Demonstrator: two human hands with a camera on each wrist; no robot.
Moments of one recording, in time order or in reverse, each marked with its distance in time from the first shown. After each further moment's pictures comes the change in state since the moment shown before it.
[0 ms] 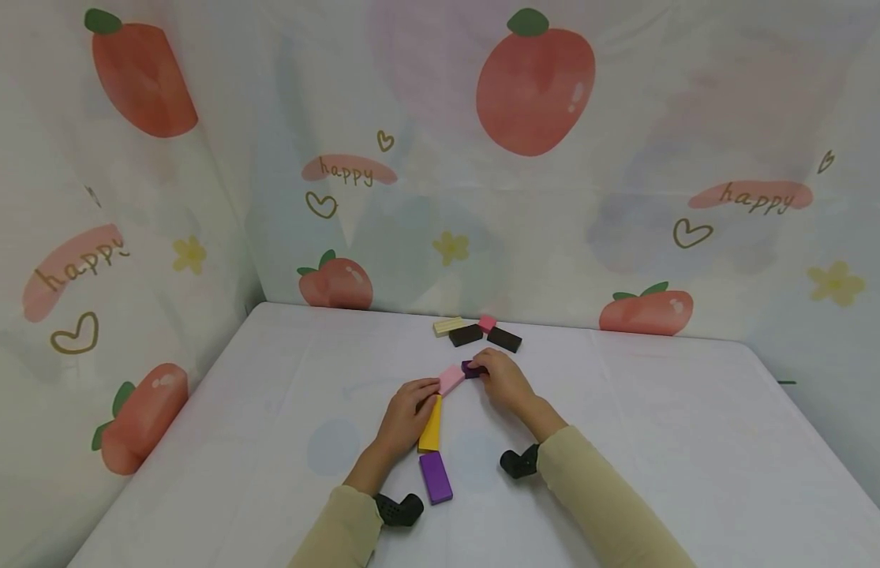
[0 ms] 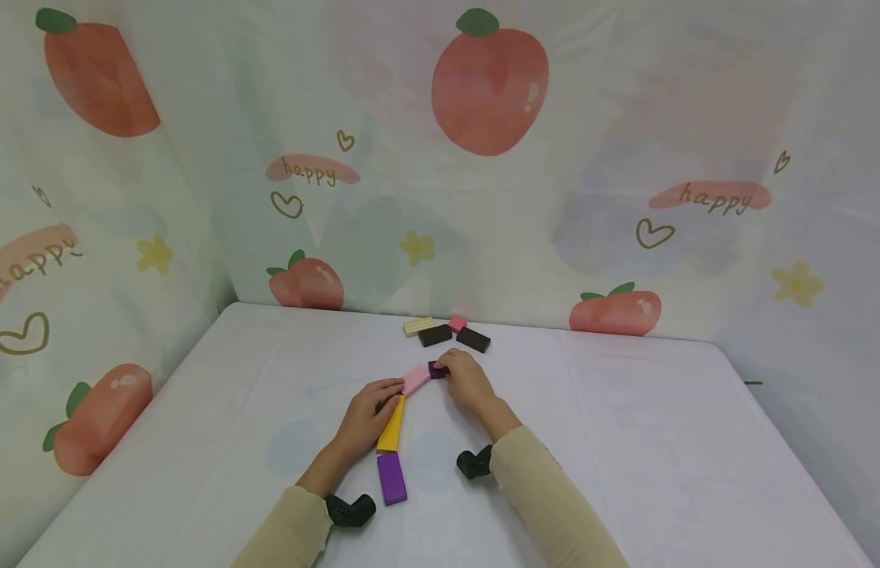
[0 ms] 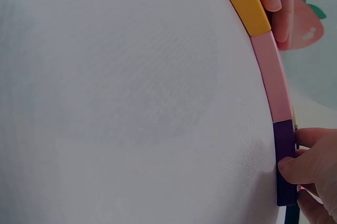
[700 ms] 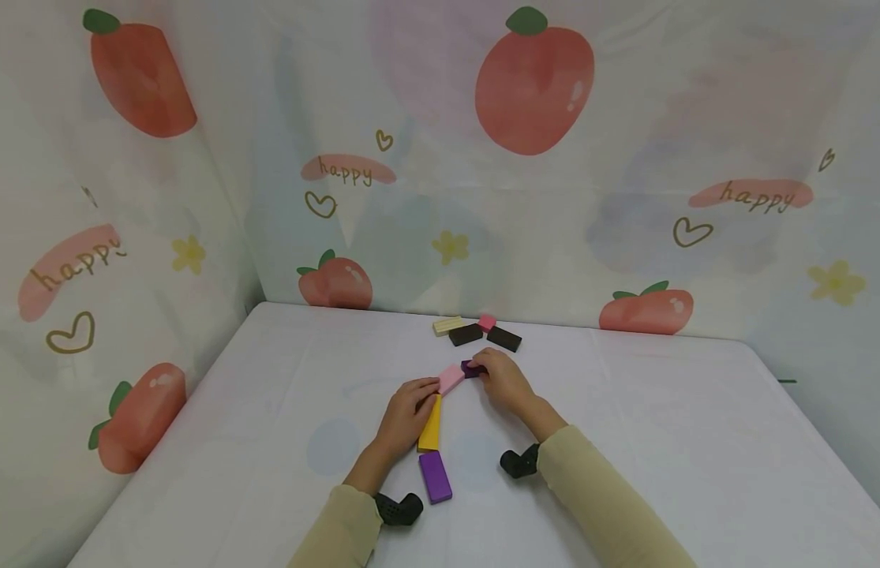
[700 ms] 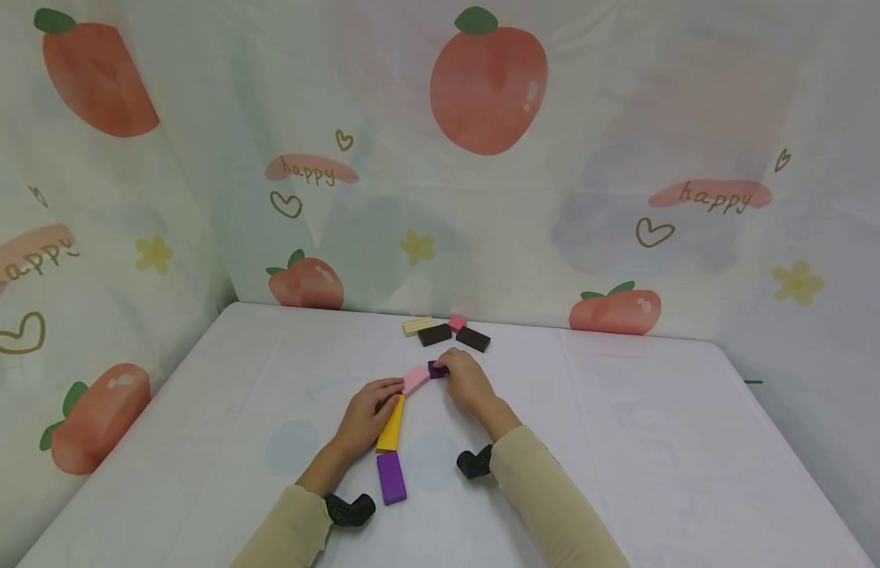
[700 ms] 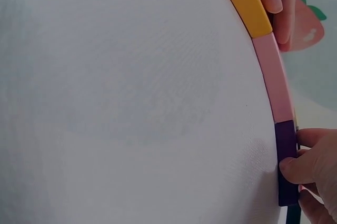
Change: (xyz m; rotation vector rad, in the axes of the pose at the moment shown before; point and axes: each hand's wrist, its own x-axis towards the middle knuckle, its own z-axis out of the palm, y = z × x) left_hand 0.002 -0.003 0.002 0.001 0.000 0.009; right_hand 0.001 0.003 0.002 -0.004 0.014 -0.027
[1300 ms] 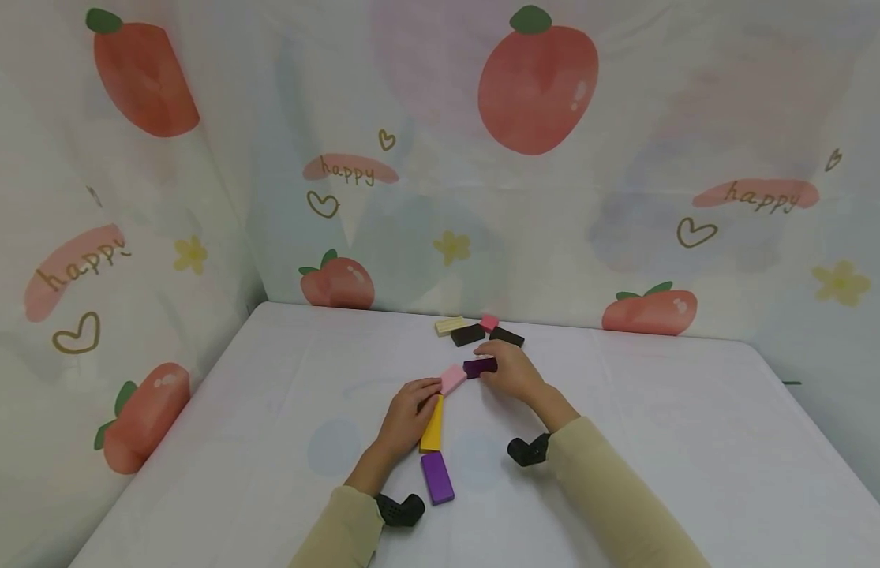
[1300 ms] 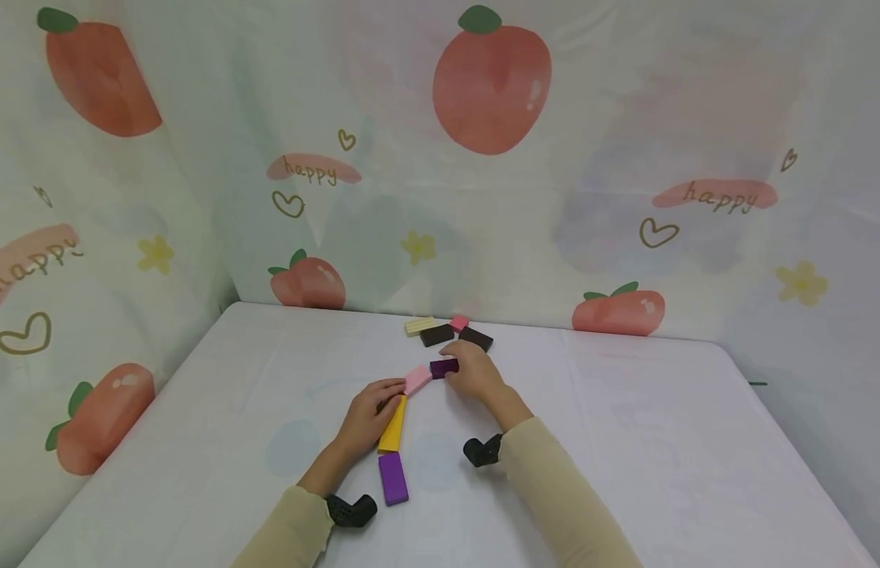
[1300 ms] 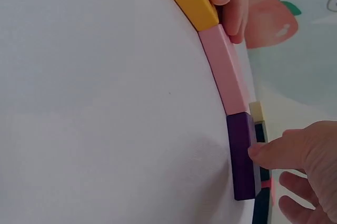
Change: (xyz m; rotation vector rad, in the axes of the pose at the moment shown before) left_hand 0.000 -0.001 -0.001 -0.016 0.005 0.010; right_hand 0.005 0.003 -0.021 0.033 -0.054 0.019
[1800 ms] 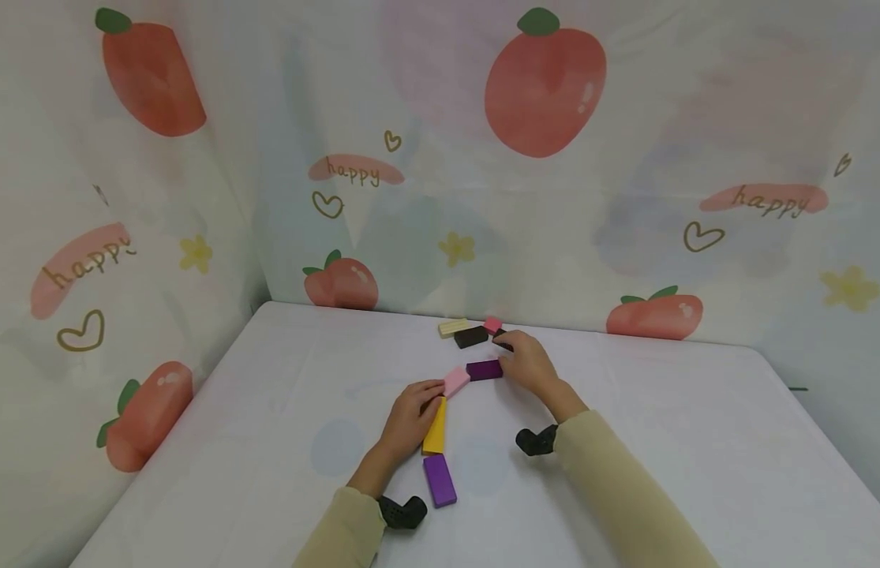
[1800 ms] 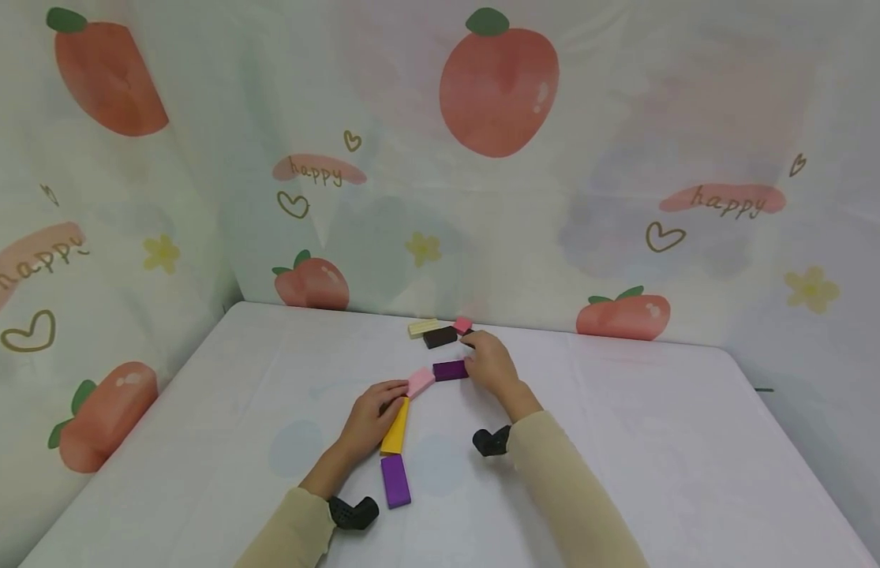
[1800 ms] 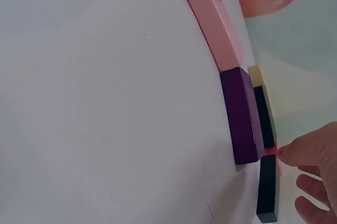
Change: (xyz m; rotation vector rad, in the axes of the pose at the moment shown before) left_hand 0.000 -0.001 0.000 -0.003 -0.006 -0.022; right_hand 0.009 0.018 -0.012 -0.006 0.109 0.075
